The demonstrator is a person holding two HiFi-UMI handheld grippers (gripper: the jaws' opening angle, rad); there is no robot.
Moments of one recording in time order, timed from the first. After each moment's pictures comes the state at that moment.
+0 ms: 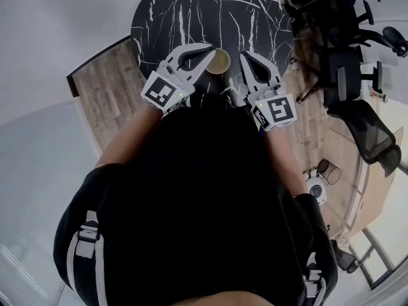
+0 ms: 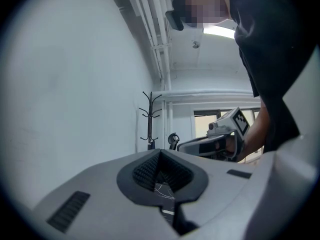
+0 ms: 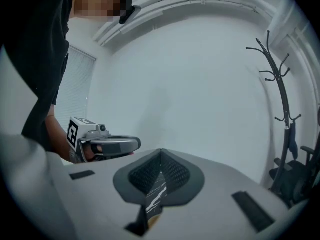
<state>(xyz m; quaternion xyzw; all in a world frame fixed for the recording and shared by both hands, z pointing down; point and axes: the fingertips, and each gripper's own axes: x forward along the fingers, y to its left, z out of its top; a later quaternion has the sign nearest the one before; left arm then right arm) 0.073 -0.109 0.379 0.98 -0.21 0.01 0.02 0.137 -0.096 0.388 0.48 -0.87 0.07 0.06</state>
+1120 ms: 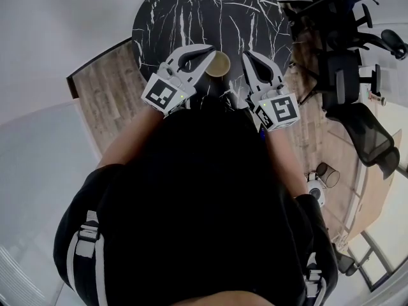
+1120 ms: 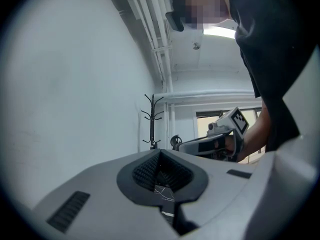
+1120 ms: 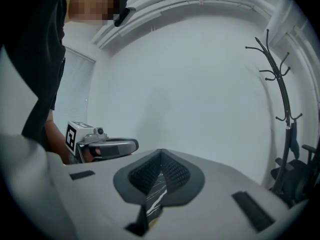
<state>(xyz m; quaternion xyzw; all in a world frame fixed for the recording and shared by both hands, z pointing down) 0.070 -0.112 0.368 0.98 -0.22 0.00 0.01 0.140 -0.103 0.378 0.48 -0.87 0.07 0.05</state>
